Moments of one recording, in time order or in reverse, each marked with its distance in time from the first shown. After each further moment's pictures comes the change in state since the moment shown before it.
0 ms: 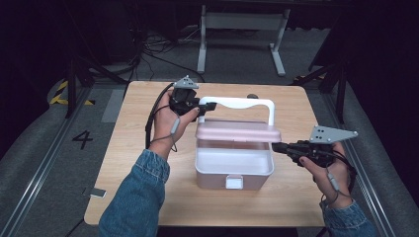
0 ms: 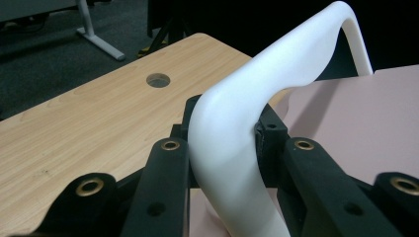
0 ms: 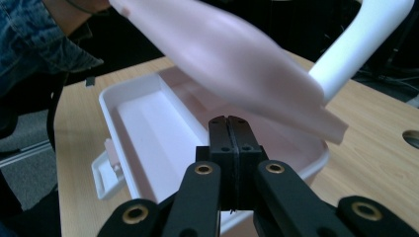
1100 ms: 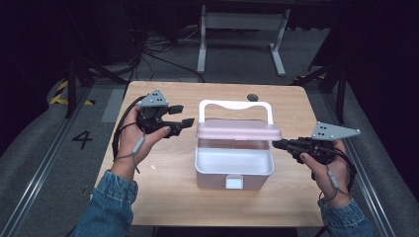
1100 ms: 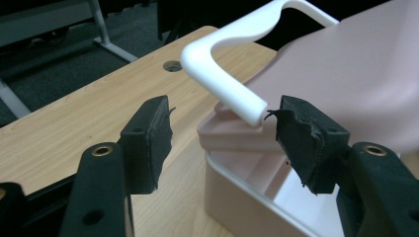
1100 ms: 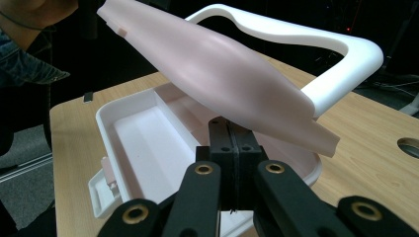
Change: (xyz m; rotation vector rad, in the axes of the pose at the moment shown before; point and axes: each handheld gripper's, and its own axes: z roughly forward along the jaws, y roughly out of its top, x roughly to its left) left arm -0.004 -0.041 -0.076 -0.017 0.042 0.082; right arm -0.004 0.004 -0.001 -0.040 -0.013 0.021
